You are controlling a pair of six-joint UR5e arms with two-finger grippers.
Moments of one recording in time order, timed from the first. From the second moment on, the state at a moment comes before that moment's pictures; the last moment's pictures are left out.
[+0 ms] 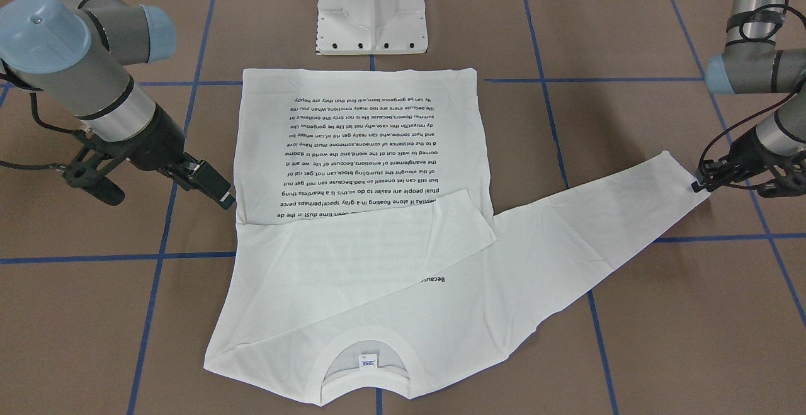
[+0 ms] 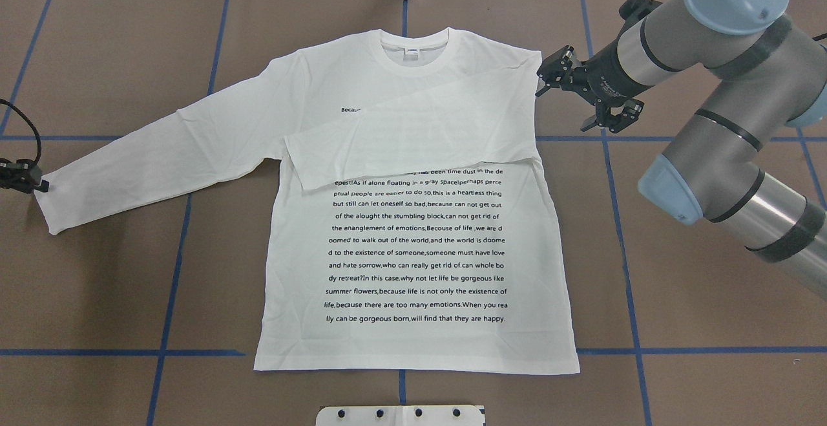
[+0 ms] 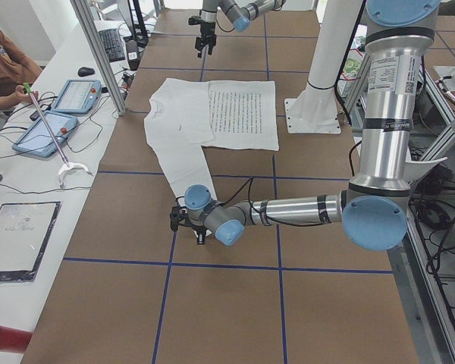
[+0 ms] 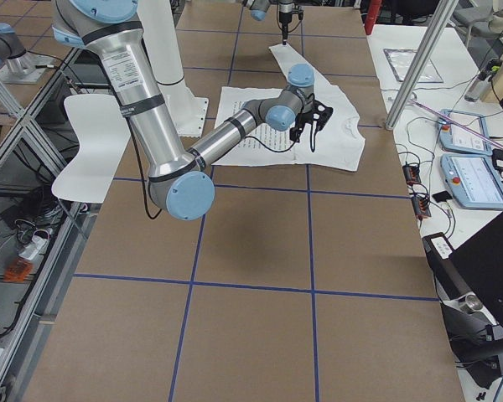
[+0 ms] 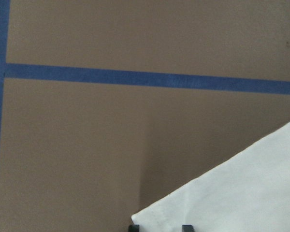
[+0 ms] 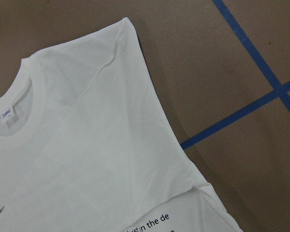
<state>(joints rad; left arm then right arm) -1.10 -1.60 -1.33 -2.34 -2.28 -0.75 0.89 -1.15 1.75 -1.26 2.15 1.61</state>
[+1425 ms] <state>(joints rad) -1.10 -1.60 -1.32 -2.34 -2.28 -0.75 0.89 -1.16 1.76 -1.26 2.15 1.61</state>
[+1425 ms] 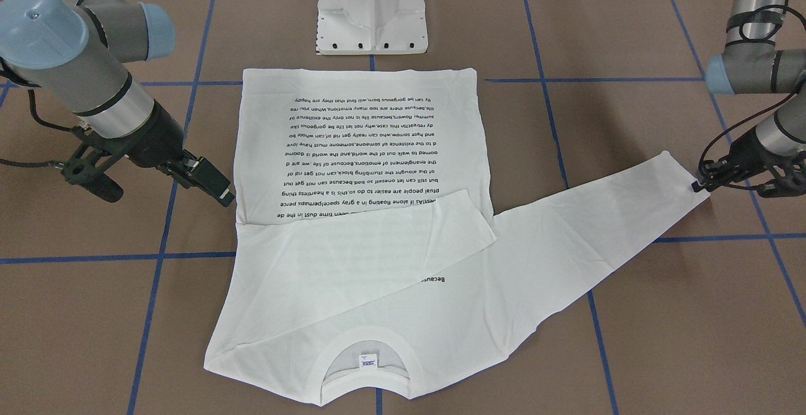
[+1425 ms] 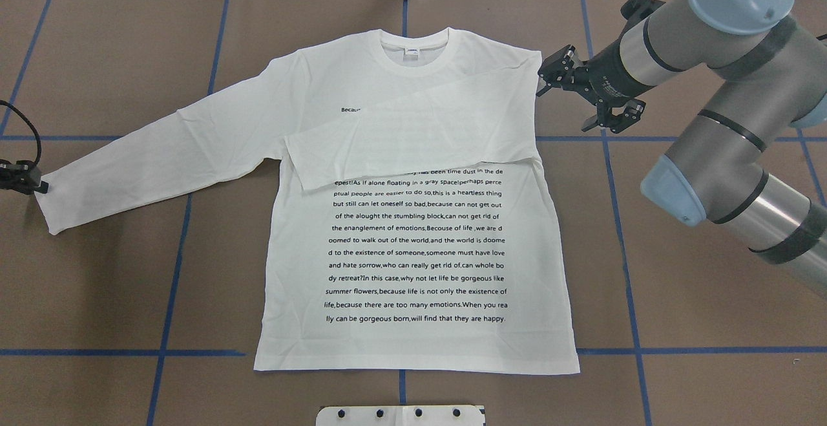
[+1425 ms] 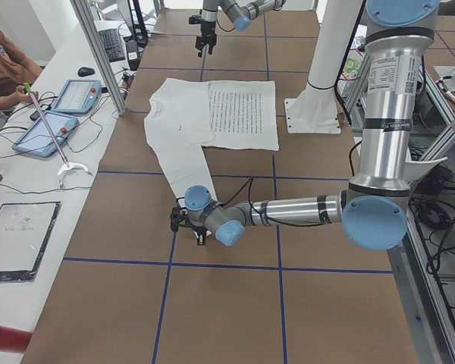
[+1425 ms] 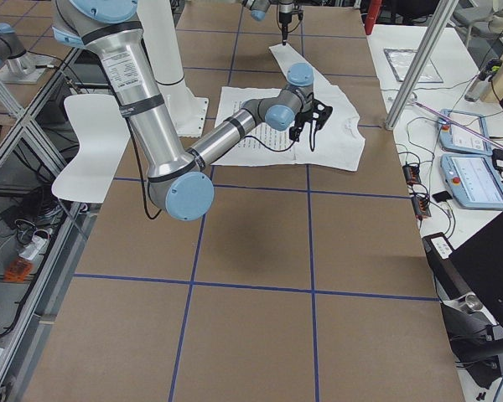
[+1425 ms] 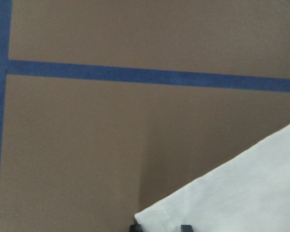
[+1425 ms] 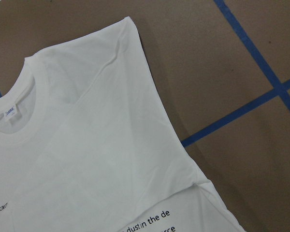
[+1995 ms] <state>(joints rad) -1.10 -1.60 -1.32 -2.34 -2.28 -0.76 0.89 -1.18 1.78 -1.26 2.15 1.61</state>
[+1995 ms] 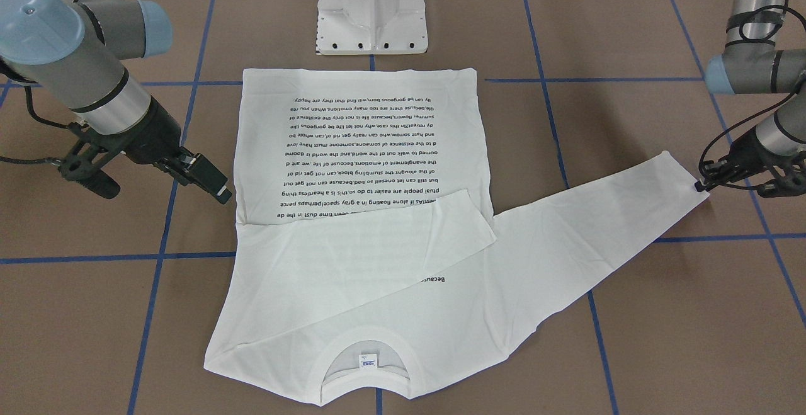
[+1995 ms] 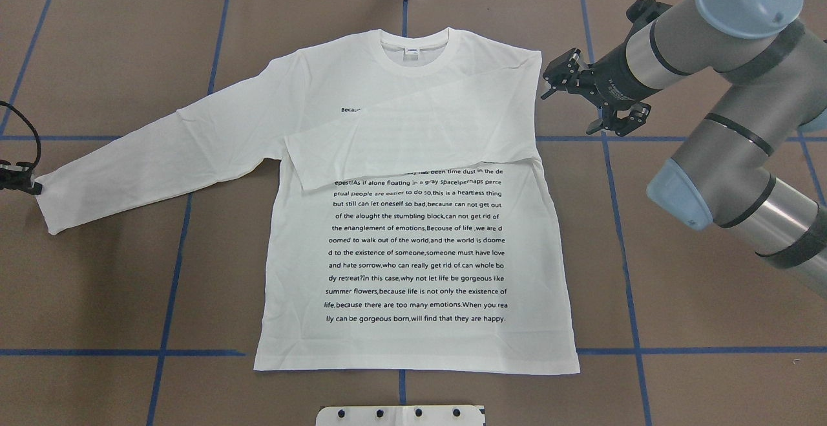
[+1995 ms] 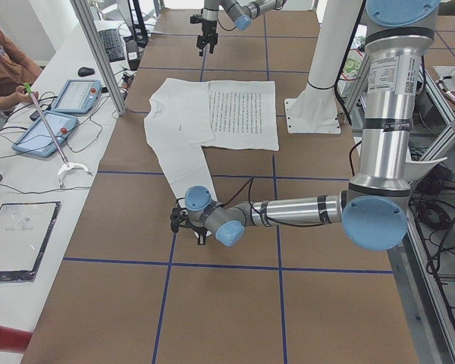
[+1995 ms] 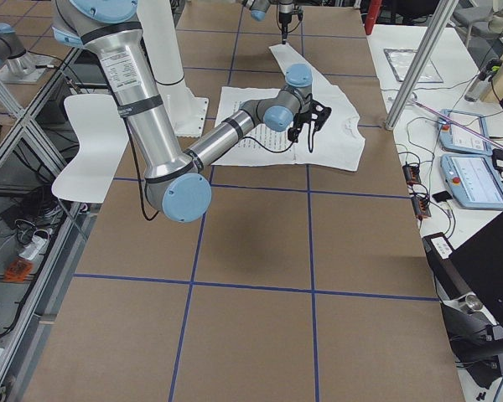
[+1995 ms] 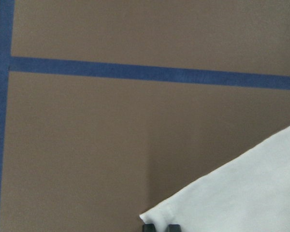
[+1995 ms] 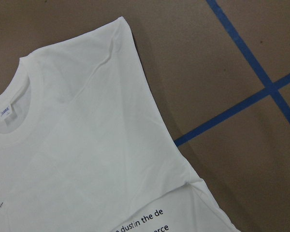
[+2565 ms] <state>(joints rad) -1.10 -1.64 -1.50 -2.30 -2.42 -0.94 0.90 -1.22 1.82 -1.26 2.16 1.59</state>
